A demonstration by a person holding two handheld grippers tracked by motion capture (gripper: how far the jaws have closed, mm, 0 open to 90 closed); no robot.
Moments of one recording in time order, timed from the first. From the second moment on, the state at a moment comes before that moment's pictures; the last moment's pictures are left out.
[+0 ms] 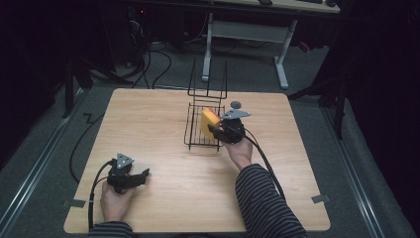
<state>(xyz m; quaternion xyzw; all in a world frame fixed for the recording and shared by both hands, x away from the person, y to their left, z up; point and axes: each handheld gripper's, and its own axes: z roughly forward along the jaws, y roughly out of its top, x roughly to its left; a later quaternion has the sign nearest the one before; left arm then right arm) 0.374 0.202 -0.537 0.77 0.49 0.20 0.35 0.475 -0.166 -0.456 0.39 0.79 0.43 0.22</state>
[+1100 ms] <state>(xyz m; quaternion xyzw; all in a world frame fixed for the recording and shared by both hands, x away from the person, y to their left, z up) 0.374 0.202 -0.537 0.77 0.49 0.20 0.35 0.479 -0.167 -0.460 0.40 0.79 0.42 0.20</state>
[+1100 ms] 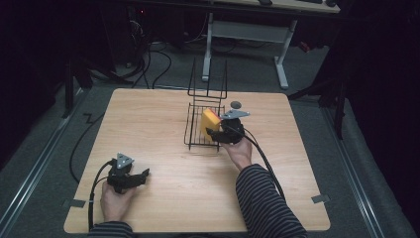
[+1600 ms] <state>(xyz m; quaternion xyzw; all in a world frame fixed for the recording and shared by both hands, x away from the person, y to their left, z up) 0.374 0.202 -0.537 0.77 0.49 0.20 0.35 0.471 -0.178 -0.452 0.39 0.79 0.43 0.19</state>
